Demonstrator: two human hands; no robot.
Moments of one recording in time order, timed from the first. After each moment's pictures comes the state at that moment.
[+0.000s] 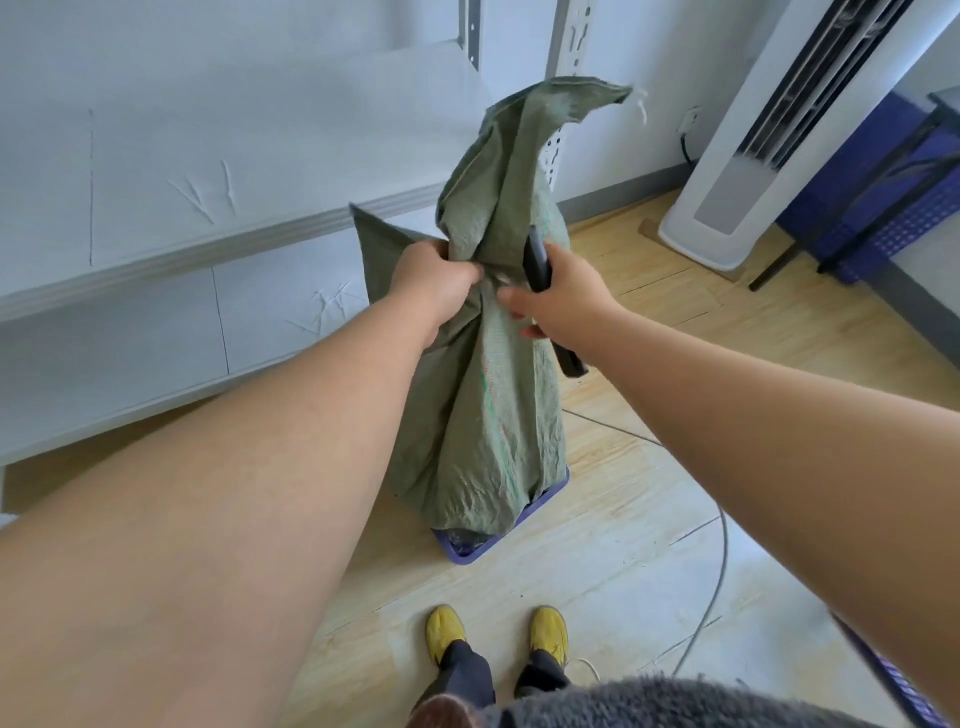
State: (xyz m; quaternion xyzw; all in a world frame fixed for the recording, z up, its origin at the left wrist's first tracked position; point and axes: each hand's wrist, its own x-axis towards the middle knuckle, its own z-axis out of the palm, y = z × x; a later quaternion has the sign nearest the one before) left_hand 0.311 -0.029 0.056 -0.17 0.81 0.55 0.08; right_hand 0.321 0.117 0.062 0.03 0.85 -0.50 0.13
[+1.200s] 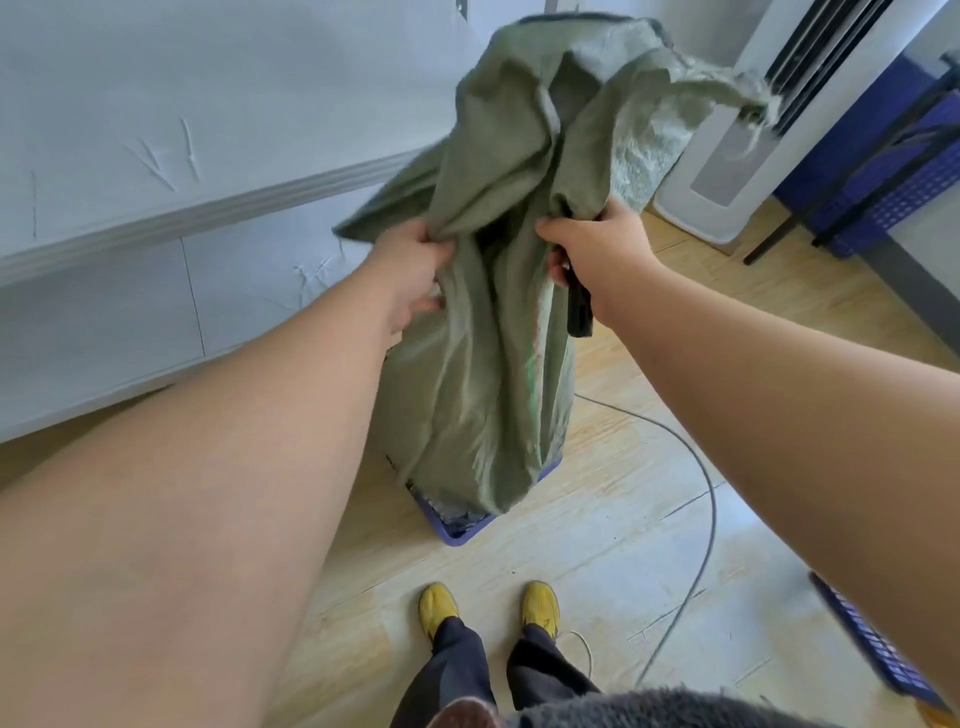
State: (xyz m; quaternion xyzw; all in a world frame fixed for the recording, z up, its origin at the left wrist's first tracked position) left_hand 0.293 -0.045 0.021 -0.17 0.74 0.63 0.17; right_hand 0.290 0.132 0.052 0.18 0.74 -0.64 0.06
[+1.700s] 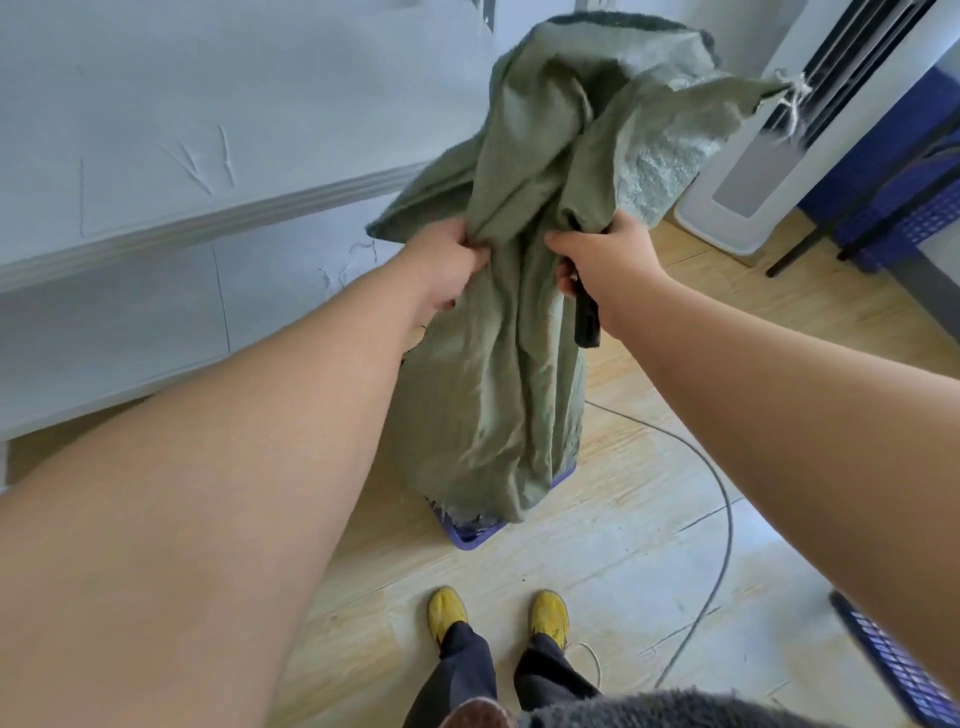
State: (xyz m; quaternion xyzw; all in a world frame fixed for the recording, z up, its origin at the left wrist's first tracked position) left_hand 0.295 -0.042 0.044 -0.13 0.75 0.63 0.16; right_hand 0.294 0.121 0.051 0.17 0.72 -0.67 0.07
